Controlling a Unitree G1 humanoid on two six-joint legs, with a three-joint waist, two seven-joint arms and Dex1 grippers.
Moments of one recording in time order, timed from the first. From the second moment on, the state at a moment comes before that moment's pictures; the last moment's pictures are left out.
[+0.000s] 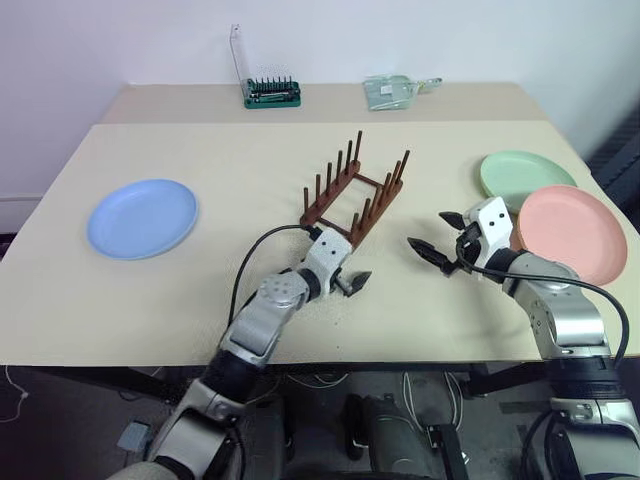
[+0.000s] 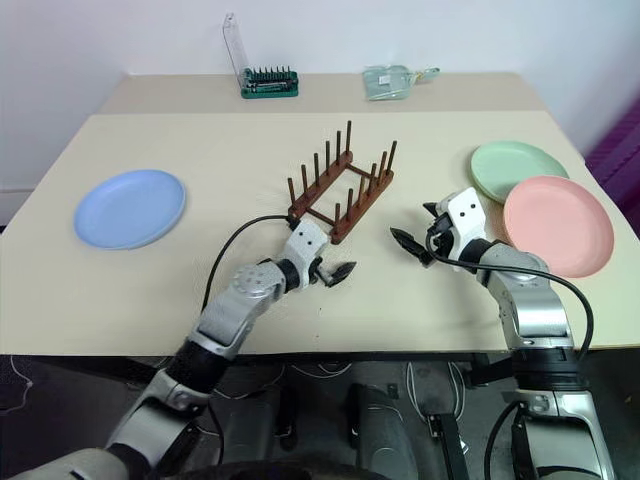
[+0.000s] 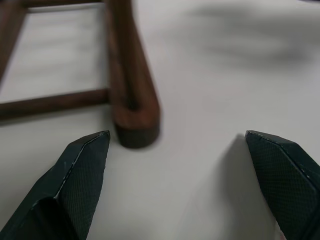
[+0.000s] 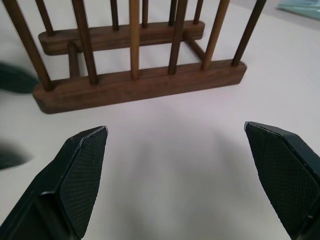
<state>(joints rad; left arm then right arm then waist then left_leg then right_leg) -0.48 0.06 -0.33 0.13 -0.01 0.46 -0.35 -0.32 -0.59 -0.11 0.06 0.28 0.33 0.70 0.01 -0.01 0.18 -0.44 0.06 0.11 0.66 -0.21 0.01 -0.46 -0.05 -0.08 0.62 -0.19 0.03</state>
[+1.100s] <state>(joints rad) -0.67 0.27 -0.31 0.51 -0.06 0.01 -0.94 -0.16 -0.69 -0.09 -0.06 0.26 0.38 0.77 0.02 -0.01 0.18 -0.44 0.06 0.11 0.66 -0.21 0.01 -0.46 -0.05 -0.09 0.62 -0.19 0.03</state>
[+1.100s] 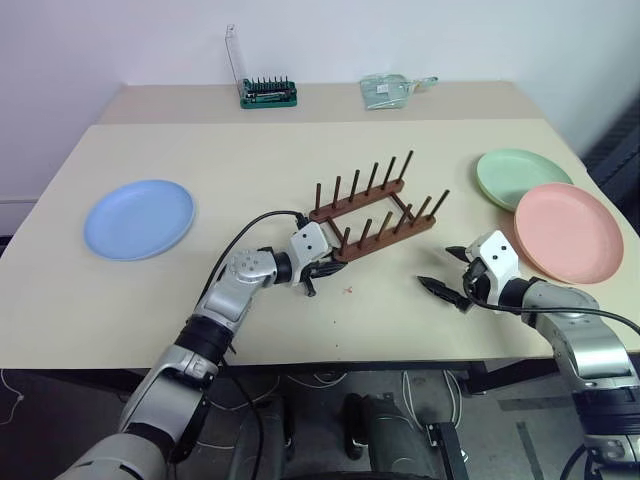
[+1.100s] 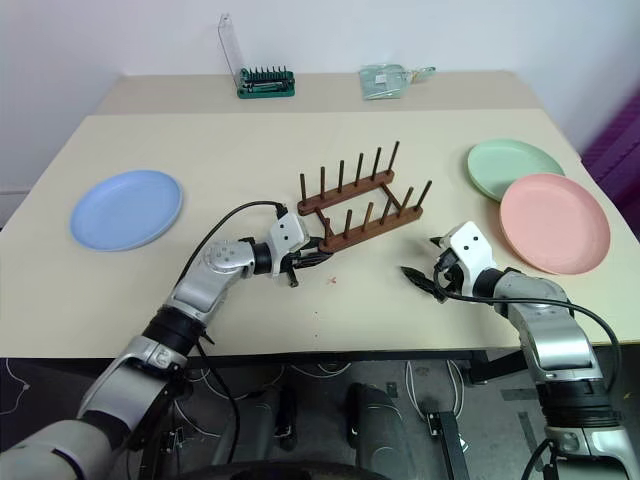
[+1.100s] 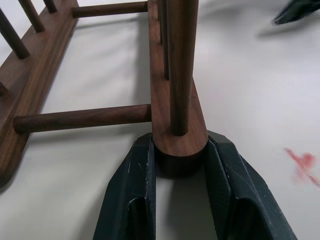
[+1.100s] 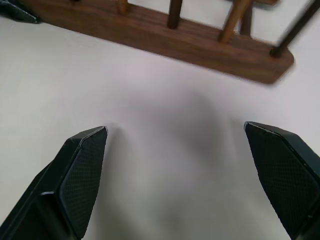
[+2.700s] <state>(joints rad) -0.74 0.12 -0.29 0.62 0.12 0.14 -0.30 -0.63 -0.49 0.11 0.57 -0.12 0.10 0.47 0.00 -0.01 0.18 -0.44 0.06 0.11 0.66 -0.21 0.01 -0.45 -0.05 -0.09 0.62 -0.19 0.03</state>
